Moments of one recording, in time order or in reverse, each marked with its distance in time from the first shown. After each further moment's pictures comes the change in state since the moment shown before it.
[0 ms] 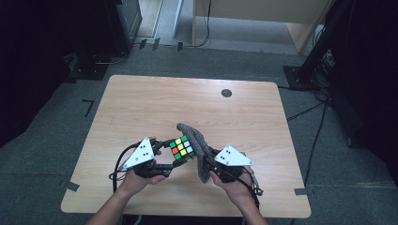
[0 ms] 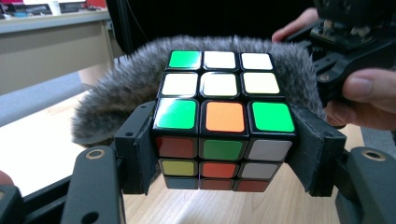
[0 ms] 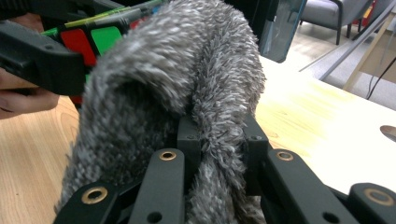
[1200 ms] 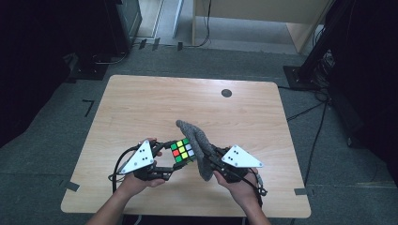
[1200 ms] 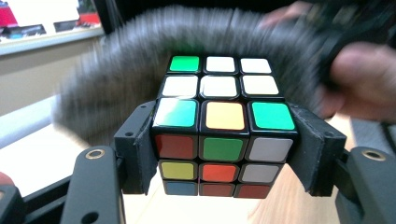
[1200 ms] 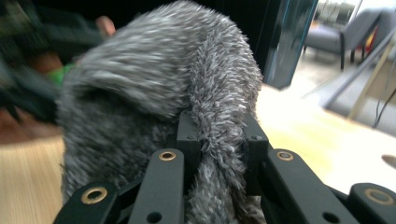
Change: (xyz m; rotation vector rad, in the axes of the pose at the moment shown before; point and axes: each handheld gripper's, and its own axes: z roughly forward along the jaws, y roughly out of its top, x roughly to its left) left arm -0.009 0.001 0.000 0.001 -0.014 0.057; right arm -0.003 0.012 -0.019 -0.144 0.044 0.000
